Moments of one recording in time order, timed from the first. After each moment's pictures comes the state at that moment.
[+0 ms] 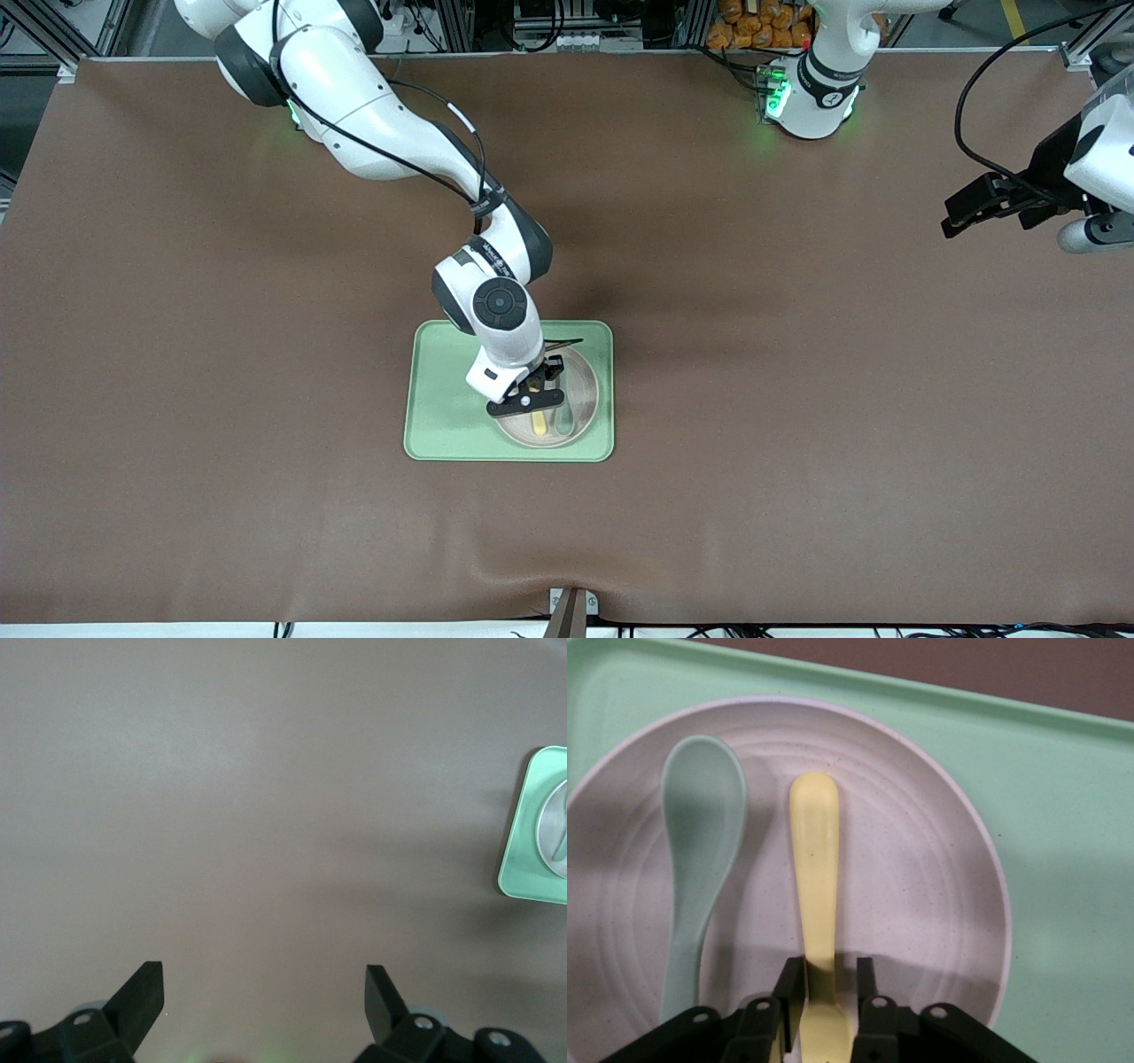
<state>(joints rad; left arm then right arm) -0.07 -0.01 -0.03 -1.56 -0.03 1.53 -0.22 0.60 0.93 0.04 -1.27 -0.07 2.26 0.50</state>
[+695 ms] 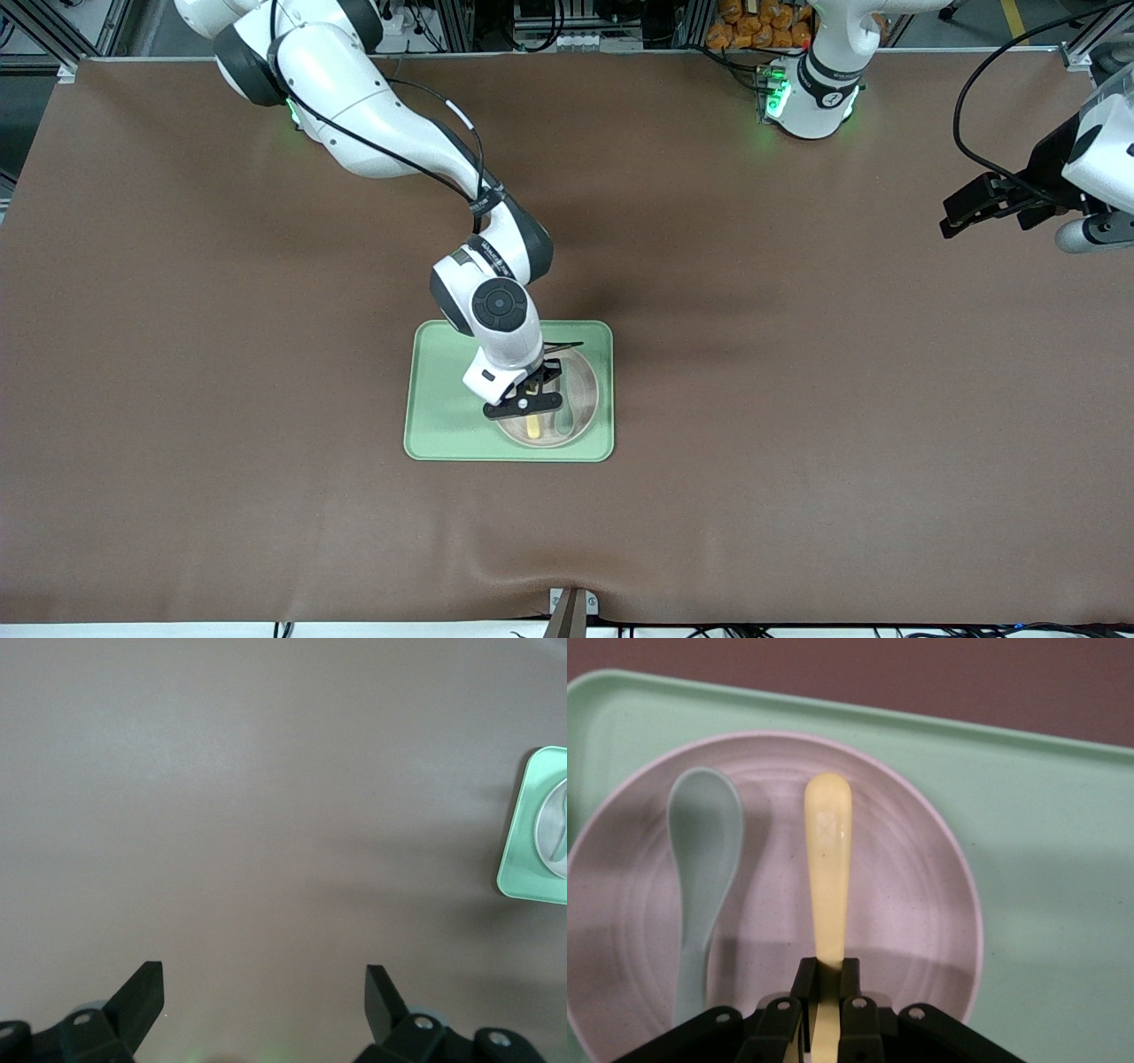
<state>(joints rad) -0.07 -0.01 -0.03 -1.56 -0.03 1.53 -0.22 0.60 0.93 0.03 -1.21 -0.07 2.19 0.52</state>
